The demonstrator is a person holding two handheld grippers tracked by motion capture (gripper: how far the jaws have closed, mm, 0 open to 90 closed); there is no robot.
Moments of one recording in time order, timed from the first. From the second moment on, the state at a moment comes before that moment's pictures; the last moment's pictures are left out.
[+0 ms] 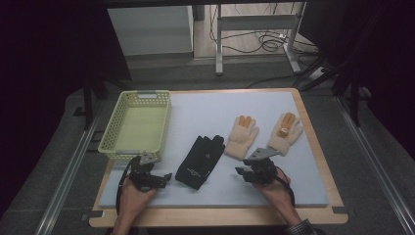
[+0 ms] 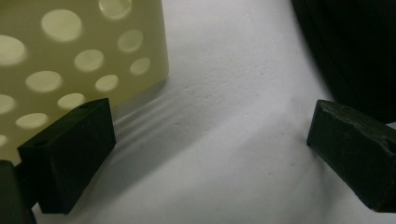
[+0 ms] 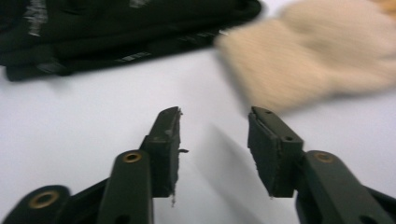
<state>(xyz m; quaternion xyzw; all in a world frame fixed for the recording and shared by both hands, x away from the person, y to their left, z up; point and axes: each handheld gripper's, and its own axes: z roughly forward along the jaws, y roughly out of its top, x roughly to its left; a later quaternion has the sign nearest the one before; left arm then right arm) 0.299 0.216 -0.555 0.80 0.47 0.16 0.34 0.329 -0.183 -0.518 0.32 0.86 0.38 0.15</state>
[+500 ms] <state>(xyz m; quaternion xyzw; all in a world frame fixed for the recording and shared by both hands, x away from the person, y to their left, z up) 0.299 0.216 -0.554 0.80 0.47 0.16 0.34 0.336 -0.271 -0.527 0.40 0.82 0.35 0.20</state>
